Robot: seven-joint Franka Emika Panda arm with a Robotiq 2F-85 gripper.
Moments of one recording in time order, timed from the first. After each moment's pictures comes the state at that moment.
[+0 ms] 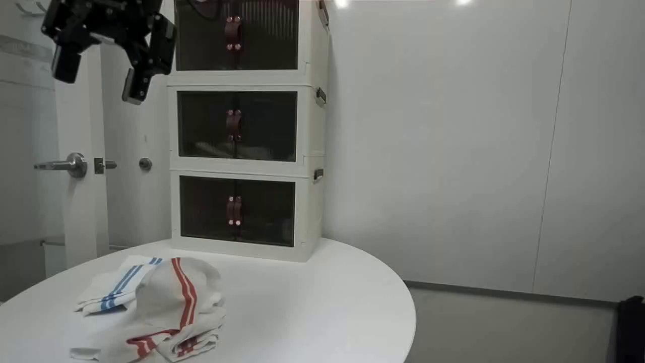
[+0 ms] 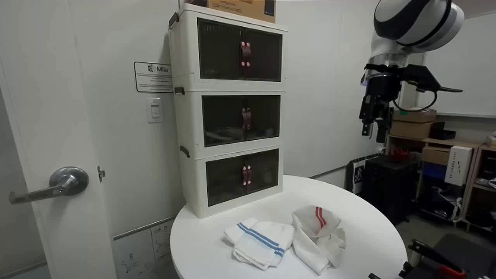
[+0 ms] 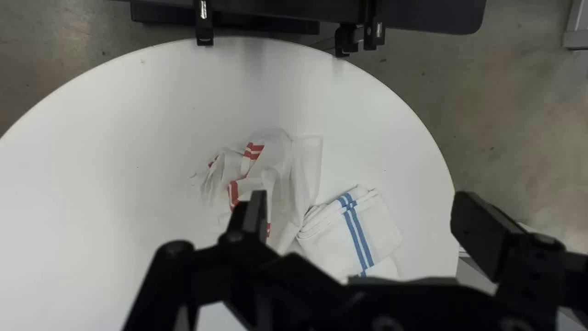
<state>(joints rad) -0.02 -0.62 -0.27 -2.63 0.05 1.90 -0.32</state>
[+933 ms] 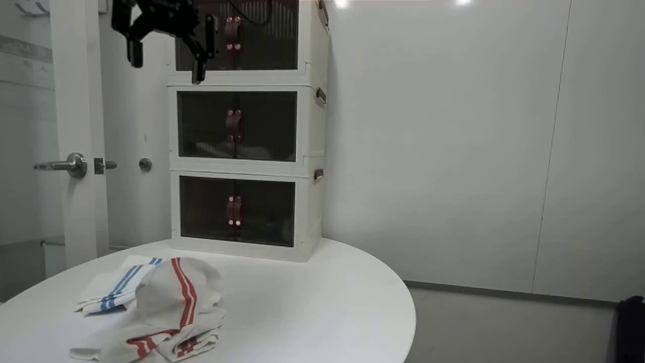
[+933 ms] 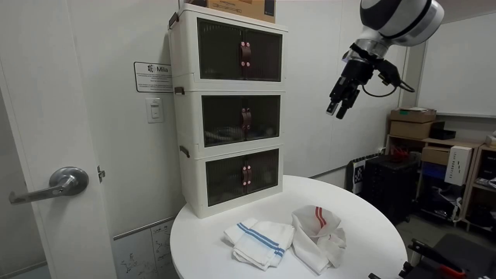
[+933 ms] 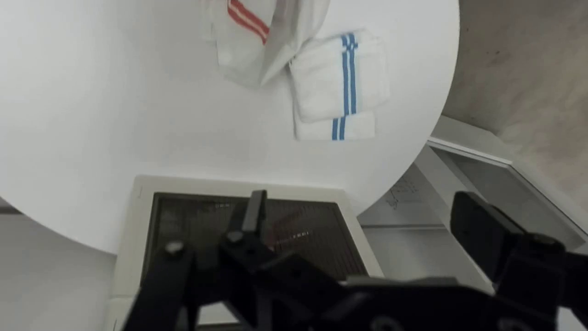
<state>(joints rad) 0.07 -0.53 -0.30 -2.52 0.22 2.23 -0.57</state>
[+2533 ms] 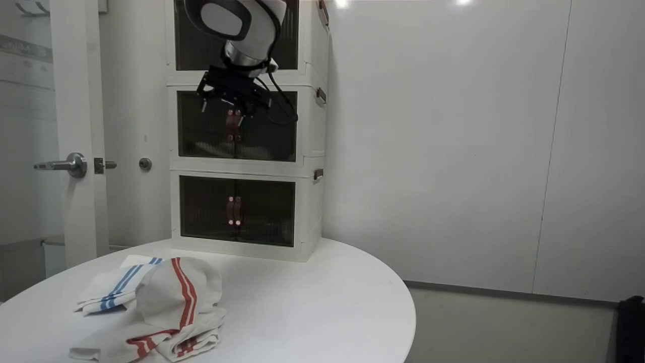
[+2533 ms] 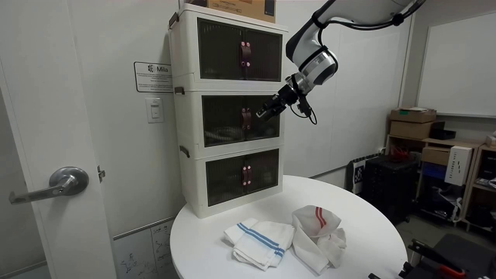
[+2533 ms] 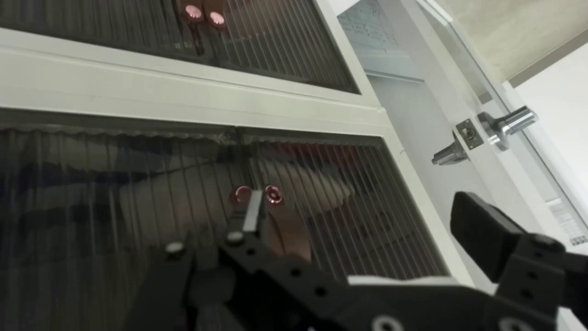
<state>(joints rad) -0.08 0.27 -0.06 -1.85 1.07 2.33 -1.30</state>
